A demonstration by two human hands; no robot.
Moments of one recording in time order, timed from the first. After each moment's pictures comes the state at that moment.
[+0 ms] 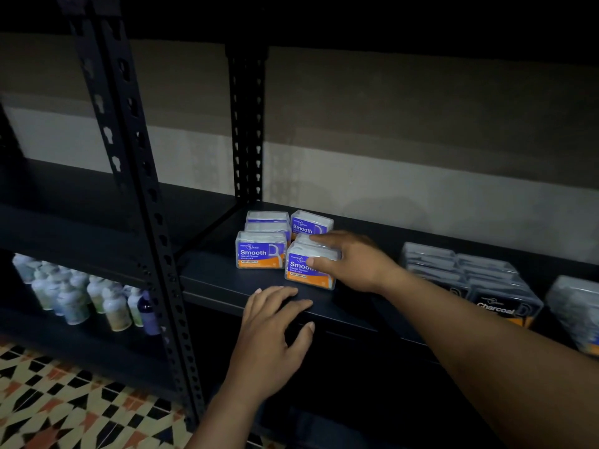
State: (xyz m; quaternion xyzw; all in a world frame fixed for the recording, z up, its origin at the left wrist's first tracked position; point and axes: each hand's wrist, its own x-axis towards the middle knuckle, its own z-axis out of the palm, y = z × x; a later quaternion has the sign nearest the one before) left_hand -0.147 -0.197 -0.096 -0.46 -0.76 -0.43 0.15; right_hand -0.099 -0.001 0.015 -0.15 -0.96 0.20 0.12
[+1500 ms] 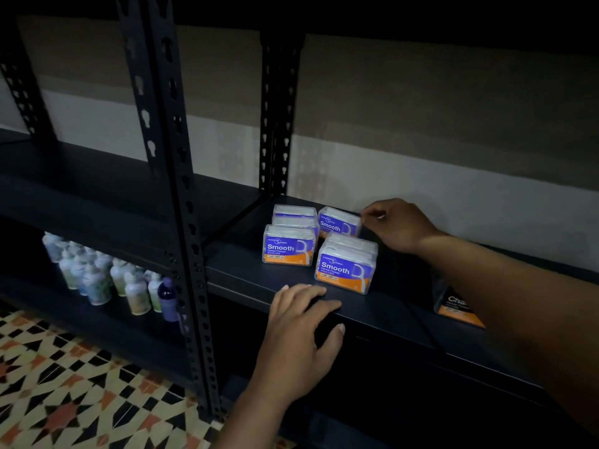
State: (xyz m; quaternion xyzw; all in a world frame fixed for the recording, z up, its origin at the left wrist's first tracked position) left_hand -0.146 -0.195 -0.097 -0.46 -0.75 -0.45 0.16; right_hand -0.133 0.038 0.048 -0.23 -0.94 0.19 0.17
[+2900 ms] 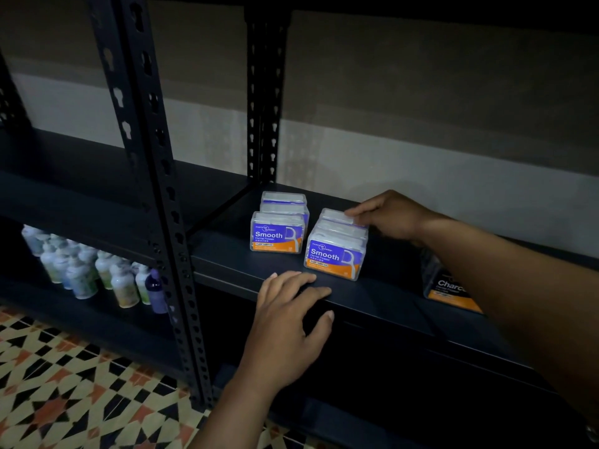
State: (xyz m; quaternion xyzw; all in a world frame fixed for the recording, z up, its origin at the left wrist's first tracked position) left_hand -0.147 -0.195 -0.098 -0.46 -0.76 -0.44 0.15; right_hand -0.129 0.045 0.044 -0.23 -0.90 0.34 0.10
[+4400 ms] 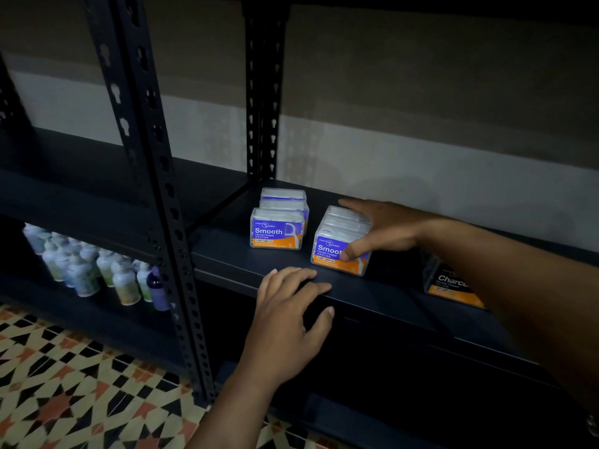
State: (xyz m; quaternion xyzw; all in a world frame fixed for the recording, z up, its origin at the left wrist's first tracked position) left_hand -0.147 -0.196 -0.097 -0.46 -0.76 -0.44 0.15; right_hand -0.115 0.028 0.050 -0.15 -0.97 0.16 -0.04
